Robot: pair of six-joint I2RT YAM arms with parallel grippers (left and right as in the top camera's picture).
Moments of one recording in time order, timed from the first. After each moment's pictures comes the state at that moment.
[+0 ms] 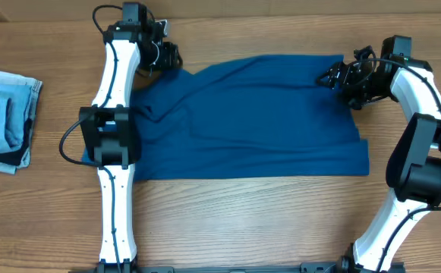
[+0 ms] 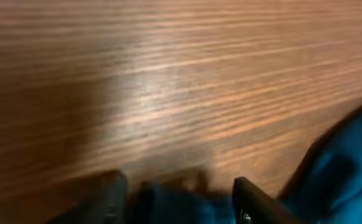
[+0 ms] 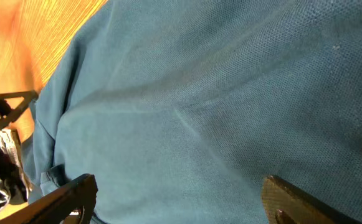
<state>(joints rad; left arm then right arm) -0.03 2.73 2.56 -1.03 0.40 -0.03 -0.23 2.15 1.63 -0.79 -0.67 0.20</state>
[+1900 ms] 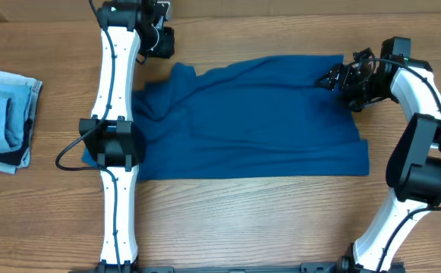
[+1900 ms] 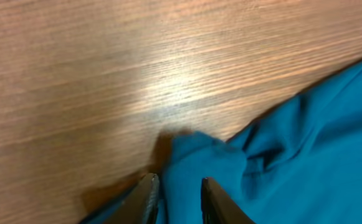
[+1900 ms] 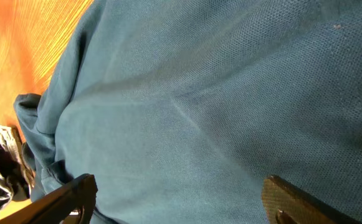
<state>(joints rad) -0.08 2.68 2.85 -1.35 0.25 0.03 -0.23 2.15 1.63 -0.82 -0.67 0.20</state>
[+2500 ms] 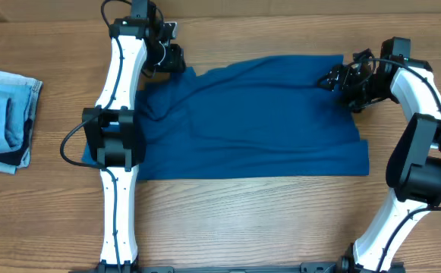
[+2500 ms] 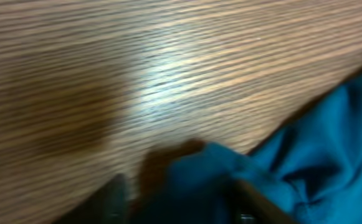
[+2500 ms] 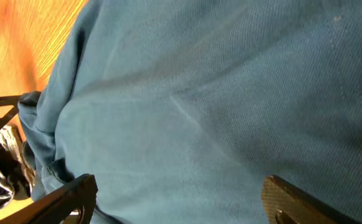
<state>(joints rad) -0.08 2.67 2.56 -1.14 0.33 0.03 -0.23 2.15 1.63 -0.84 -0.67 0.20</state>
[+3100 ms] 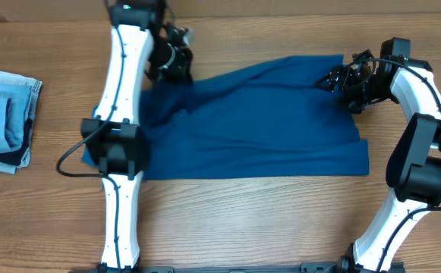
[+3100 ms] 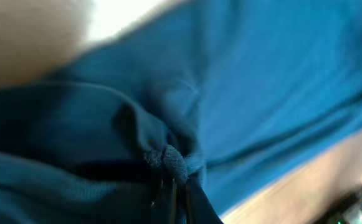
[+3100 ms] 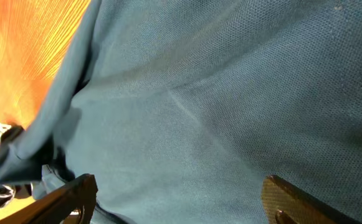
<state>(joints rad) -0.17 2.52 2.65 -1.65 0.44 0.03 -0.23 2.15 1.63 -0.85 -0.67 0.20</state>
